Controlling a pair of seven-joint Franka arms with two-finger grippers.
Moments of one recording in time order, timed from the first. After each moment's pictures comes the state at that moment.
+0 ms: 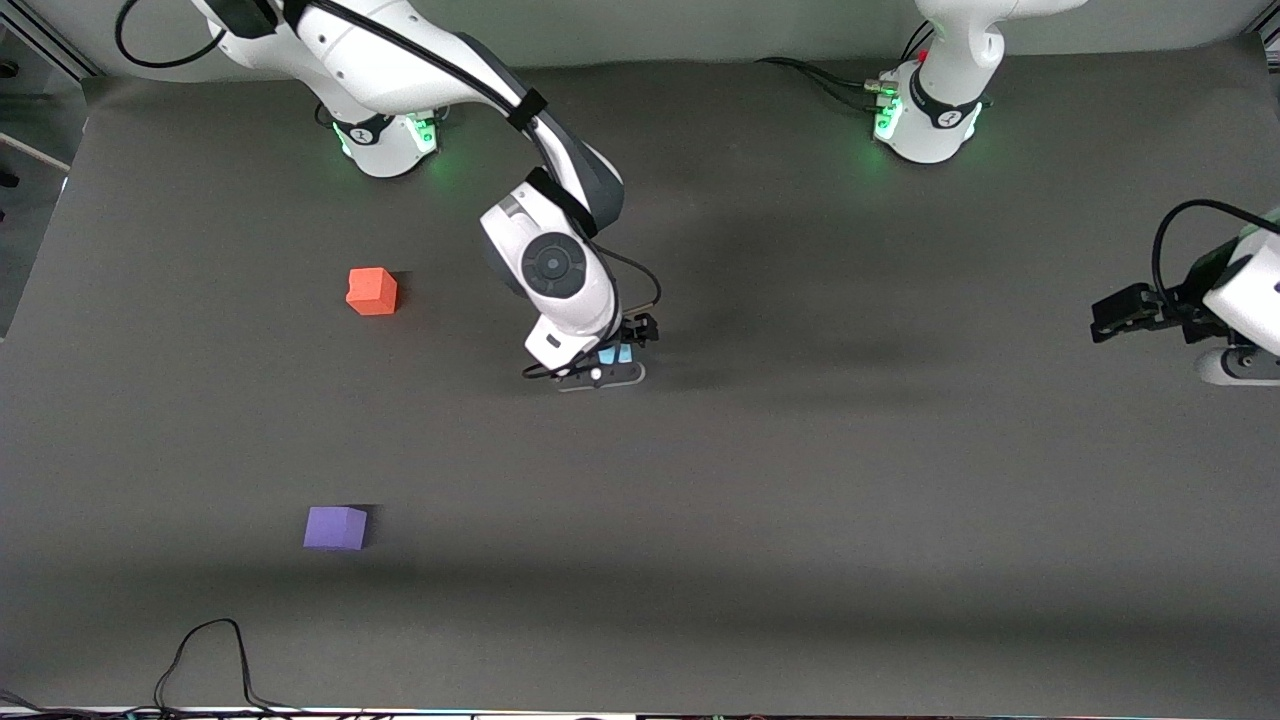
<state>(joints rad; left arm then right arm) 0.03 0.10 -0.06 -1.57 0.02 1.63 0.01 0.66 0.59 0.08 -1.72 0.11 2.26 0.60</state>
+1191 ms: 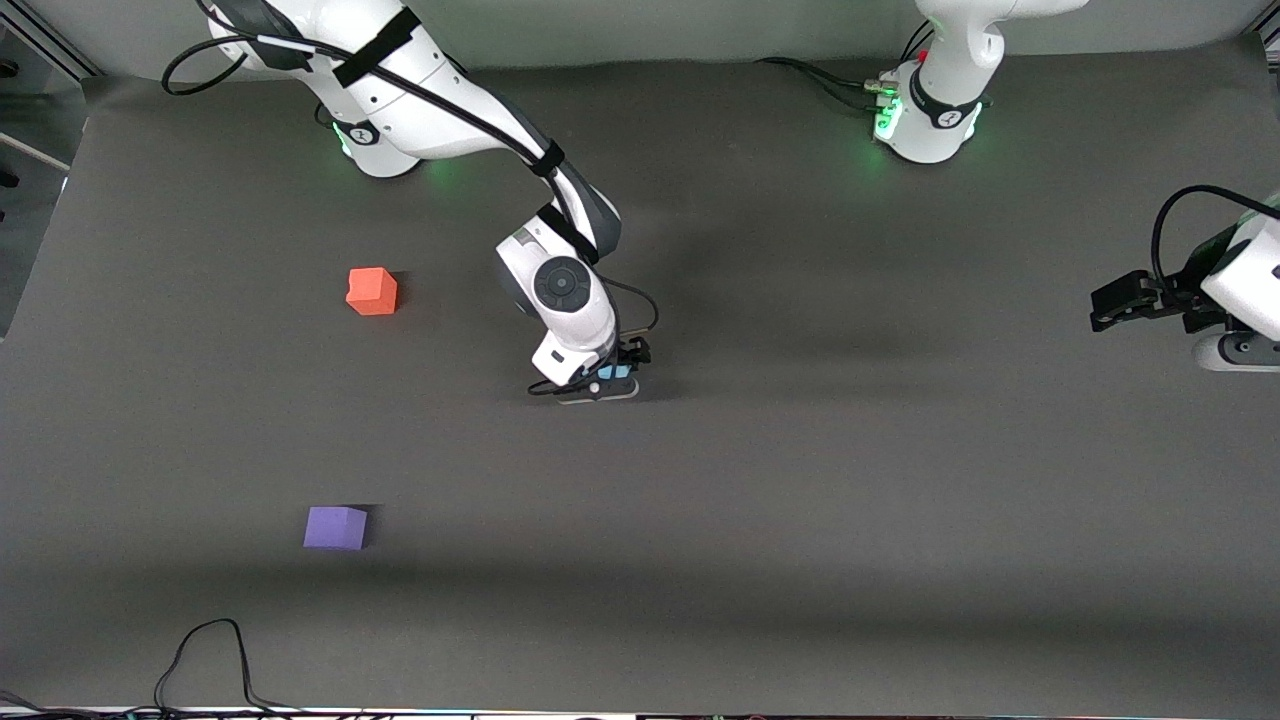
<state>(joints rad) 0.02 0.08 -0.04 -1.58 0.02 1.62 0.02 0.69 0.69 0.04 -1.79 0.06 2.49 0.61</state>
